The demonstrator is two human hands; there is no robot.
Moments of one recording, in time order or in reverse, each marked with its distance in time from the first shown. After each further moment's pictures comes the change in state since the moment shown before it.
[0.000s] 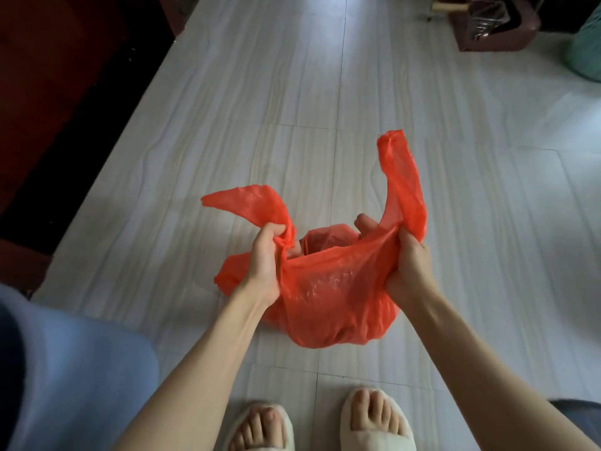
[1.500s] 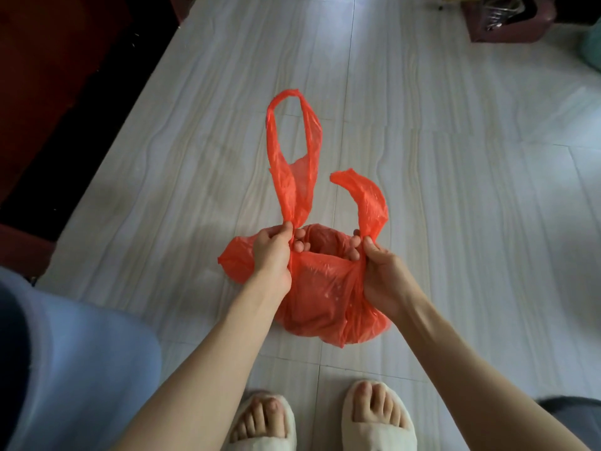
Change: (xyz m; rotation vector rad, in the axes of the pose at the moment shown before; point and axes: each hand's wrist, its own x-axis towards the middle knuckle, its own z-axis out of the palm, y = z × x) left_hand 0.018 -0.014 -0.003 -0.007 0.285 0.143; right_hand -0.008 0.031 0.003 0.169 -0.339 0.228
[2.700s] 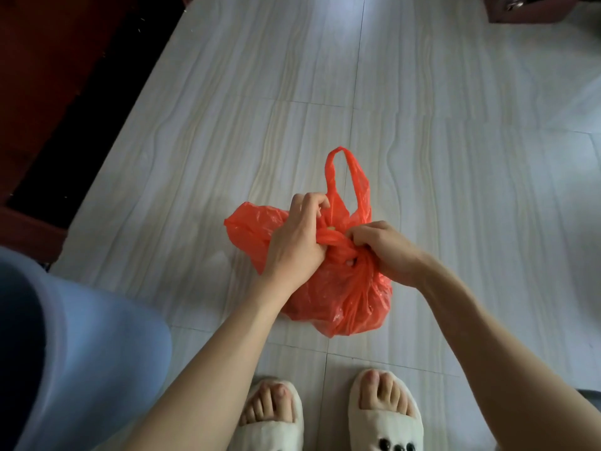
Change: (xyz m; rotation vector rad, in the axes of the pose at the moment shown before) left_hand -0.029 0.005 -0.006 1.118 -0.256 0.851; right_hand -0.003 -0.025 0.033 -0.934 -0.011 0.141
